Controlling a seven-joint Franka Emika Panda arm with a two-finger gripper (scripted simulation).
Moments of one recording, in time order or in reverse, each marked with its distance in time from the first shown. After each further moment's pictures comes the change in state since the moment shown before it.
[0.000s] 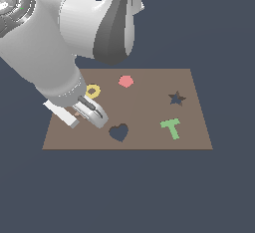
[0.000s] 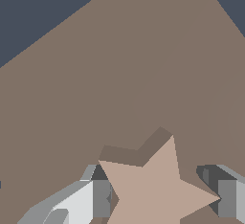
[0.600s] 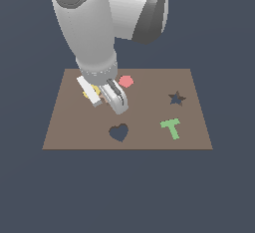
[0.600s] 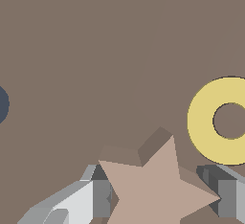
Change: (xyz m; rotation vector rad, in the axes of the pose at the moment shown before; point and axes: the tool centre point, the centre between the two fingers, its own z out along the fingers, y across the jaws) arm -0.087 -0.024 -0.002 0.000 0.000 0.325
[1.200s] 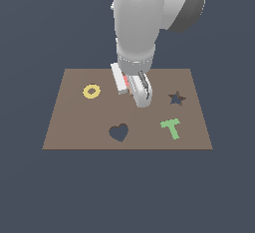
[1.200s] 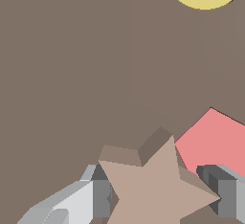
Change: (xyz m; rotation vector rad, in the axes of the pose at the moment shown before) arm -0.088 -0.026 -0.002 0.000 0.000 0.326
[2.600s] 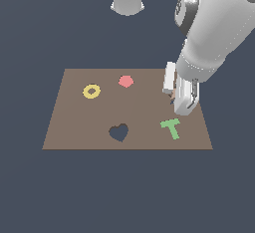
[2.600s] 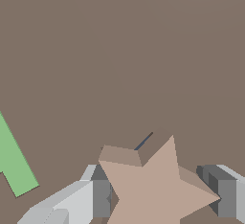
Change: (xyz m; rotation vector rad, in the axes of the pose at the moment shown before) arm -0.134 -0.063 -0.003 0.000 0.000 0.521
